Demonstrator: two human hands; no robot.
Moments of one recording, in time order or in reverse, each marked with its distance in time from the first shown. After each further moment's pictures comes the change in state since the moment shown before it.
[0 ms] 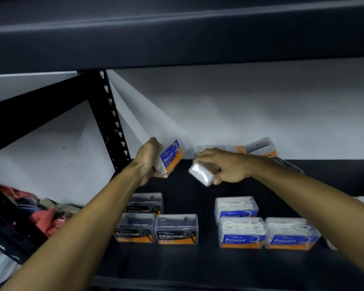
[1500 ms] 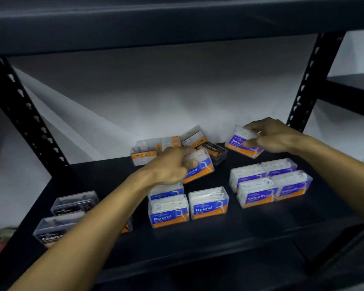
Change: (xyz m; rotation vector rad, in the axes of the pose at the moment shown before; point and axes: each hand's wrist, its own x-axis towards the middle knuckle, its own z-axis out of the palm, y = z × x) left_hand -0.071 0.014 0.182 0.926 -0.428 0.576; right_hand -0.227 0.094 -0.045 0.254 0.457 0.689
